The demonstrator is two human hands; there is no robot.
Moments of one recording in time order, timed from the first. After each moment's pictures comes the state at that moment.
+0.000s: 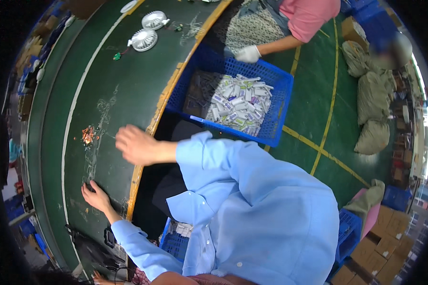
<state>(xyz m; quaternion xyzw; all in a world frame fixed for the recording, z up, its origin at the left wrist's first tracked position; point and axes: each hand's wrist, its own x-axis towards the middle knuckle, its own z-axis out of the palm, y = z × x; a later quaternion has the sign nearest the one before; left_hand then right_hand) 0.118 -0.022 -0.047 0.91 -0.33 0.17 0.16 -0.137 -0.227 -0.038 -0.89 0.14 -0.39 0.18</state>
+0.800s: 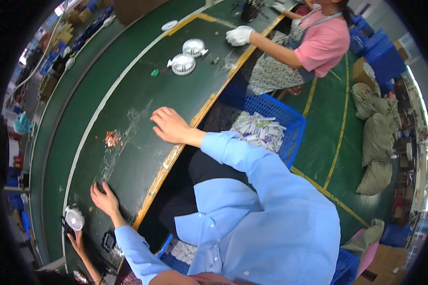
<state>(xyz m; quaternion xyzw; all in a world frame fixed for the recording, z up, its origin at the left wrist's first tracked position) 0.108 -0.025 -0.039 0.92 -0.30 0.18 0.18 -0.143 -0.330 -0.036 -0.90 0.17 -0.35 0.20</state>
